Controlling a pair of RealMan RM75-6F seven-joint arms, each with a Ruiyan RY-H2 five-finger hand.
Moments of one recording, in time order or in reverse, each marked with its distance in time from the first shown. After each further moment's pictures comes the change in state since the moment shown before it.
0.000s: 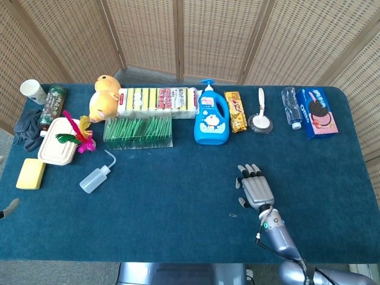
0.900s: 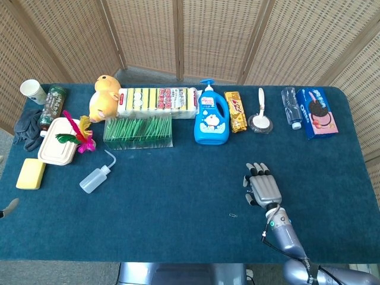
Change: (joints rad) left arm -0.005 0.004 0.003 0.006 0.004 -0.012 -0.016; right arm 0.014 0.050 -0.053 0.006 0.010 0.042 0.090
